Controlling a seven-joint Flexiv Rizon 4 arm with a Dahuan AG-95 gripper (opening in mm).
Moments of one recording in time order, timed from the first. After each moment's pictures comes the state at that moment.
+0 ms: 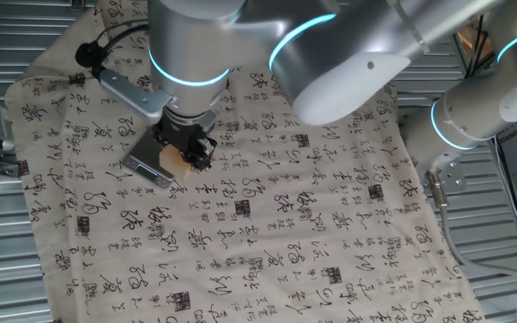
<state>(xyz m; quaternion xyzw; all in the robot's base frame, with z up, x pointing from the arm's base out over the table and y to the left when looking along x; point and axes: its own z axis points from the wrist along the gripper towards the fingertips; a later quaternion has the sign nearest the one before) 0.568 0.009 0.076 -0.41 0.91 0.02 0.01</state>
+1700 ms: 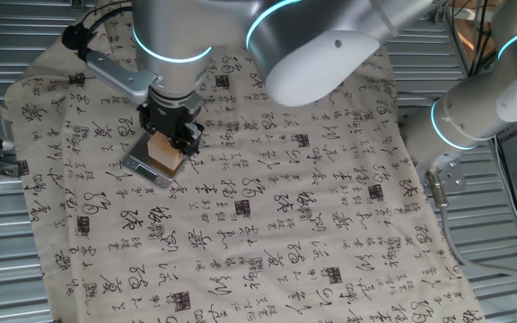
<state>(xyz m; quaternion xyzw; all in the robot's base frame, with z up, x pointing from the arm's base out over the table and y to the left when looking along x) 0.587 -0.019 0.069 -0.42 0.90 0.03 0.01</state>
